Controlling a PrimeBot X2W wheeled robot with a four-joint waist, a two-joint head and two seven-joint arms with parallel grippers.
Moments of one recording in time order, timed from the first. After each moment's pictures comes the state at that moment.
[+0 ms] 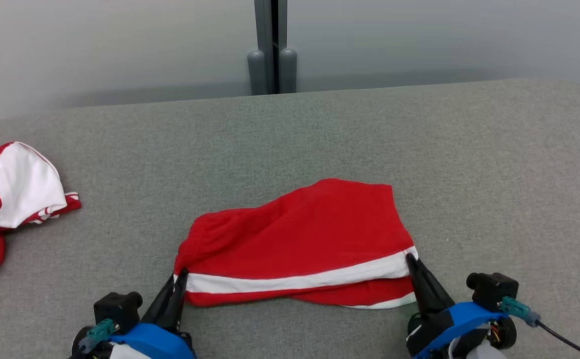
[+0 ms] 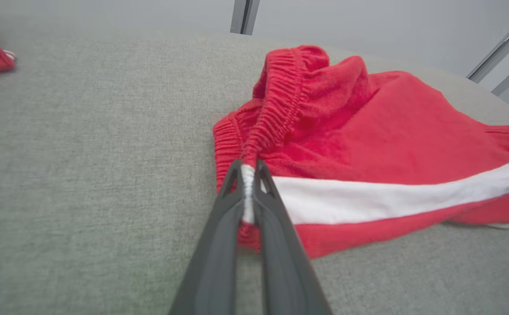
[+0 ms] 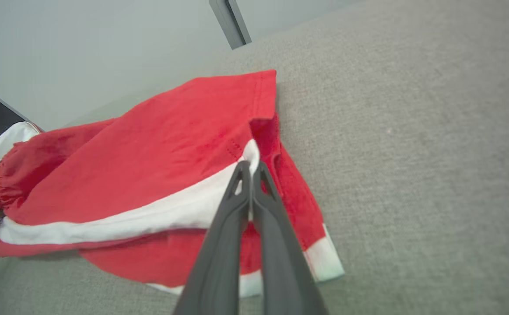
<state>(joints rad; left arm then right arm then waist) -0.16 0.25 -0.42 0.55 -0.54 -0.13 -0.26 -0.22 -0.05 0.24 0.60 0.49 0.13 -0.26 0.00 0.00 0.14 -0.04</state>
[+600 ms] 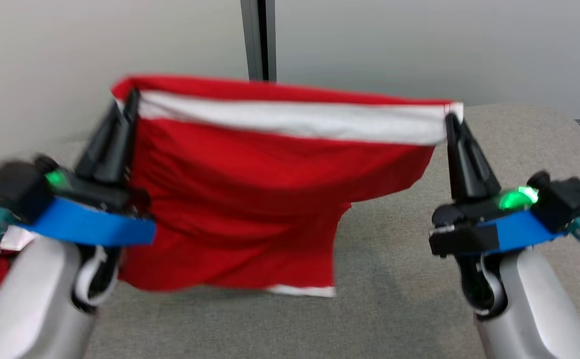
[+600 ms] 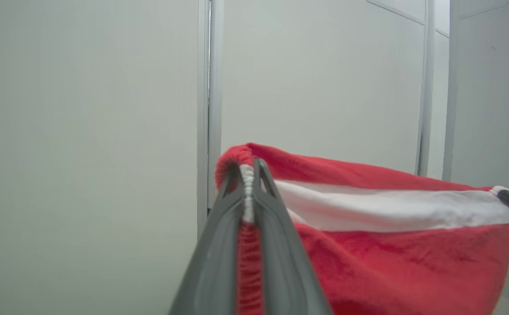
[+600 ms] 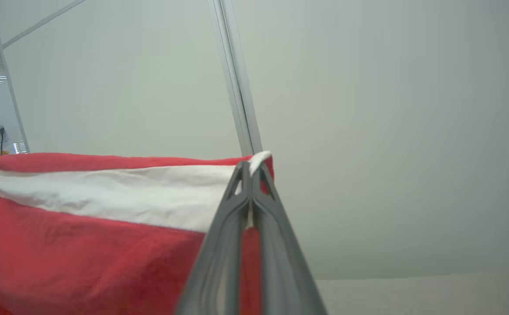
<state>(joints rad) -0.42 0.37 -0.33 0.11 -0.56 -0.13 -0.26 -0.36 -0.05 0.12 0.16 0.35 0.13 -0.26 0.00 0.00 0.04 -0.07</state>
